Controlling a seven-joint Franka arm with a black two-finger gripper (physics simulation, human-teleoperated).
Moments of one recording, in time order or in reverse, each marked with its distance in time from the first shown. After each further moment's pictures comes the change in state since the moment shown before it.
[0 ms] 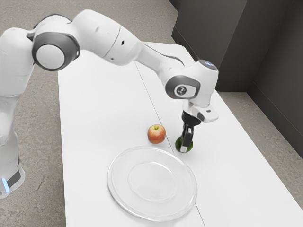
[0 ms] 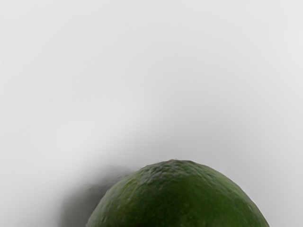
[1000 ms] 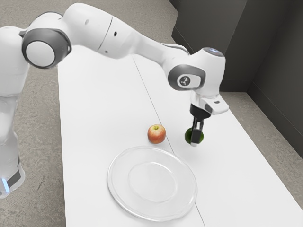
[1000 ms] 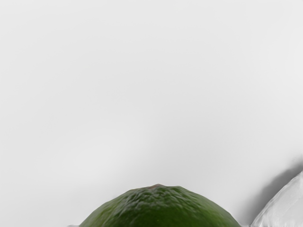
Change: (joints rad) arm -0.022 -0.040 -0.021 0.063 -0.008 -0.005 0.012
